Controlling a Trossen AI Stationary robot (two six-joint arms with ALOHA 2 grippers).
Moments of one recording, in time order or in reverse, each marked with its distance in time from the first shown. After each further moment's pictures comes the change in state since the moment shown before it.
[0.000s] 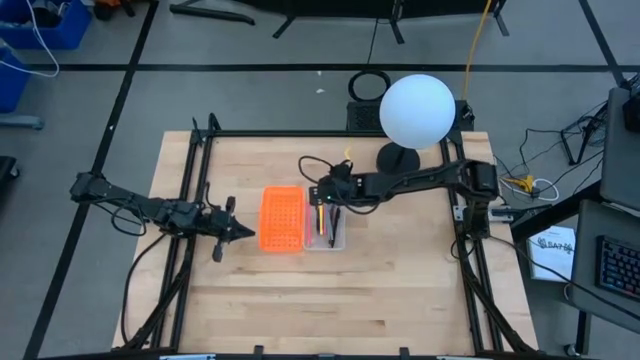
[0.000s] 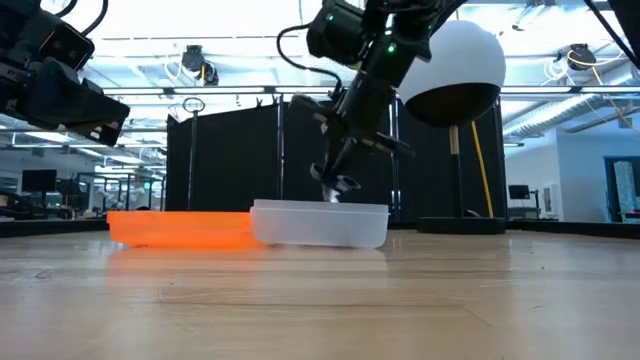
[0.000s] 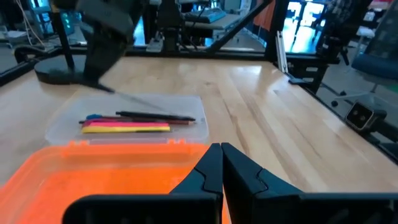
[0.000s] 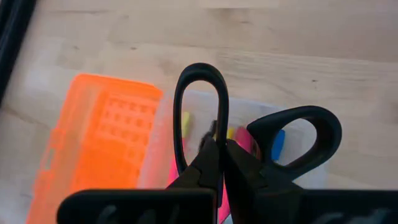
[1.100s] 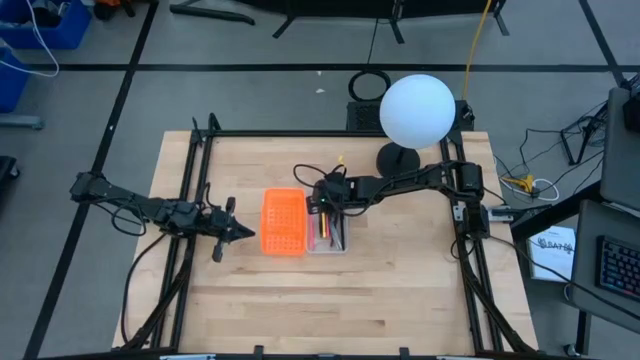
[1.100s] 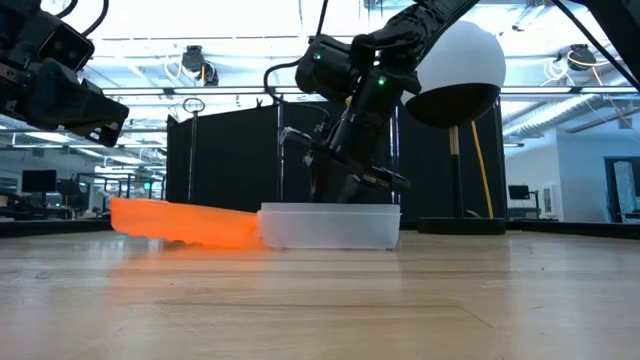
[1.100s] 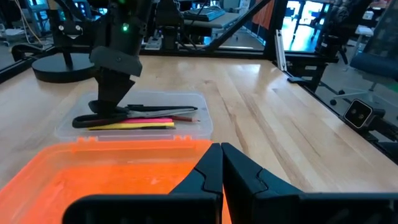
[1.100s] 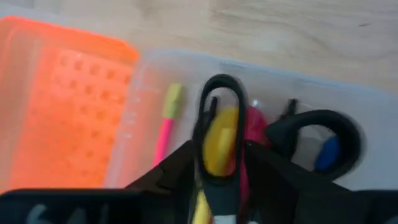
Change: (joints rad) left arm 0.000 0.000 0.000 -0.002 0.005 -0.003; right arm -0.020 0.116 0.002 0.044 -0.145 -0.040
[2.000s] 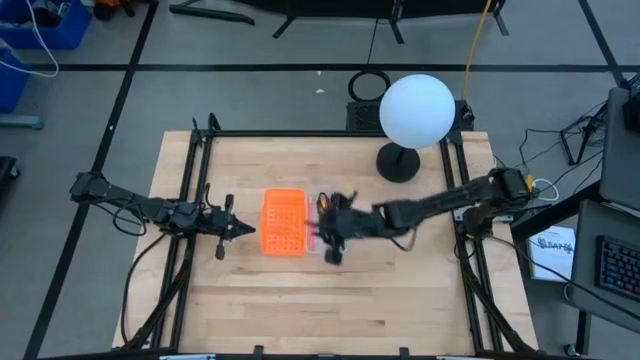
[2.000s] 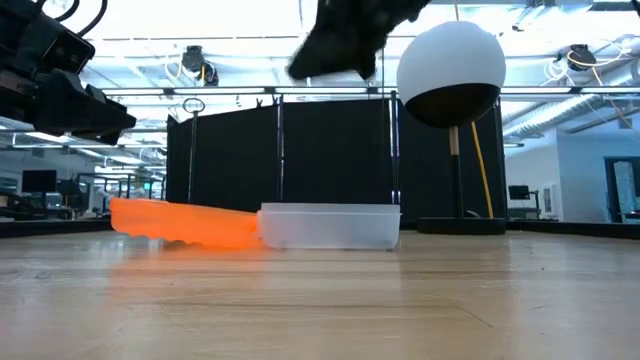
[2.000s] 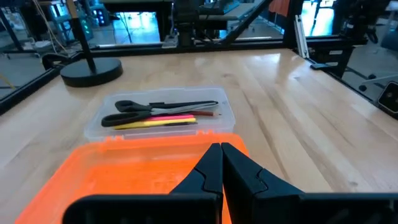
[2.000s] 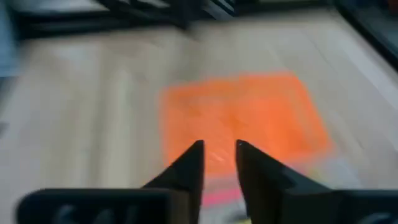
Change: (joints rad) left arm 0.000 0.000 0.001 -0.035 -0.069 0.082; right arm 0.281 -0.300 -0.081 0.212 0.047 -0.955
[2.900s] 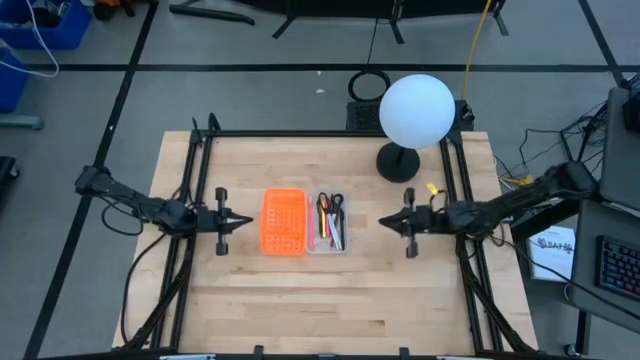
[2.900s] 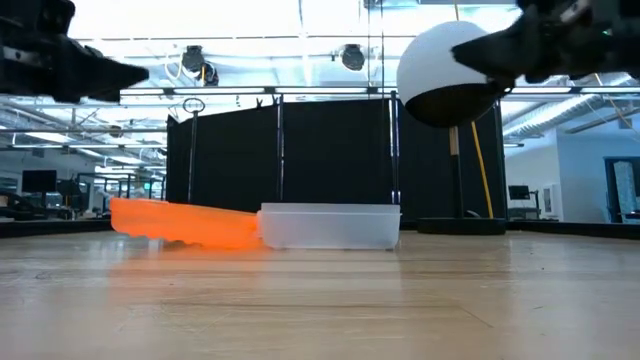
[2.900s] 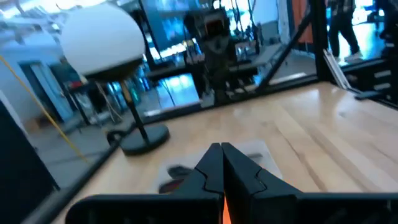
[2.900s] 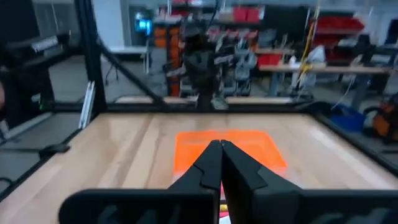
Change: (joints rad) left arm -0.096 -0.001 -0.001 0.242 -0.222 0.301; right arm 0.107 -0.792 -1.060 0.902 0.045 -0.220
